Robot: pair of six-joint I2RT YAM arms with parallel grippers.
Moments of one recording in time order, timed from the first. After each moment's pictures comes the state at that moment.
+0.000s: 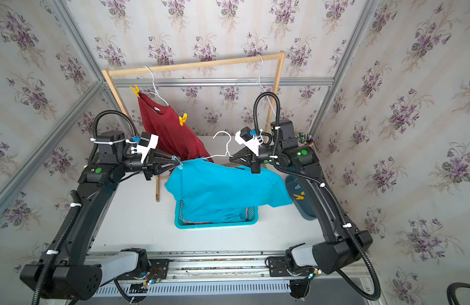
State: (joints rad) left arm -0.03 1.19 1.34 -0.61 1.31 0.45; right arm 0.36 1.38 1.59 -0.84 -1.01 -0.53
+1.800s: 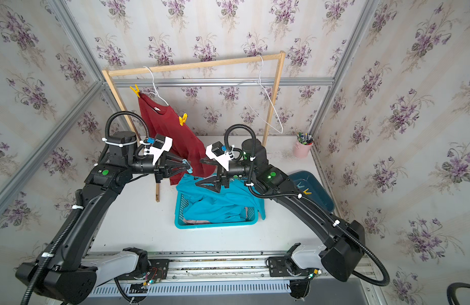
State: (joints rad) left arm -0.20 1.19 1.35 -0.61 1.18 0.37; right arm 0.73 1.35 1.27 -0.09 -0.88 -0.08
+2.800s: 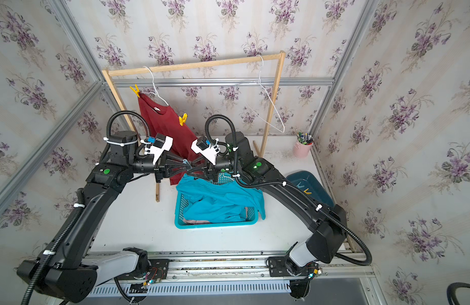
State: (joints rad) left arm -0.20 1.21 1.35 -0.61 1.20 0.36; right arm 0.77 1.51 1.45 -0.20 -0.82 -0.07
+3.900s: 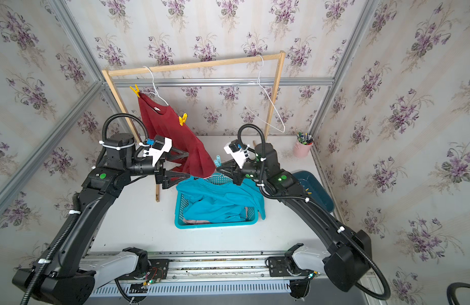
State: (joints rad) left arm -0.20 1.16 1.33 -0.60 1.07 0.36; right arm 0.51 1.18 1.03 -0.18 -0.66 0.03
